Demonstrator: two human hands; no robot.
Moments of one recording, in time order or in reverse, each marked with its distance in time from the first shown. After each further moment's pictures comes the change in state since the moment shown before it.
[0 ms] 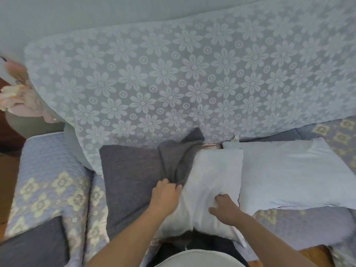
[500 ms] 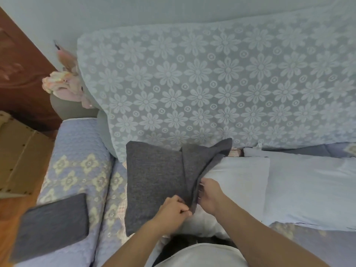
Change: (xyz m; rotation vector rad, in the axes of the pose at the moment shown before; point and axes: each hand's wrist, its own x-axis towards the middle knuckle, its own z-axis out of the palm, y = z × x) left_hand -0.069 -0.055 0.015 -0.294 -0.195 0.083; right_hand -0.009 -0.148 0.014 1.331 -0.126 0.313
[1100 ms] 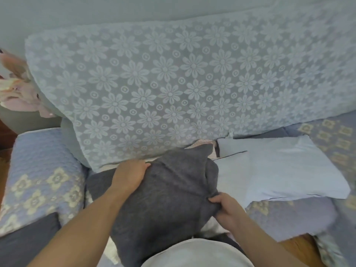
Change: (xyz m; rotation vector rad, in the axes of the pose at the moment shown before) left_hand 0.052 -0.009 -0.109 0.788 0.426 0.073; right_hand -0.025 0.042 -0.109 0.263 0.050 -0.093
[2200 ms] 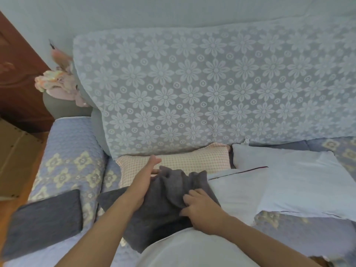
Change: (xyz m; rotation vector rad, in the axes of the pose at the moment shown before) left_hand -0.090 0.033 -0.035 -1.573 -0.129 -0.457; right_hand -0.025 0.026 0.041 -2.098 -0.606 -1.478
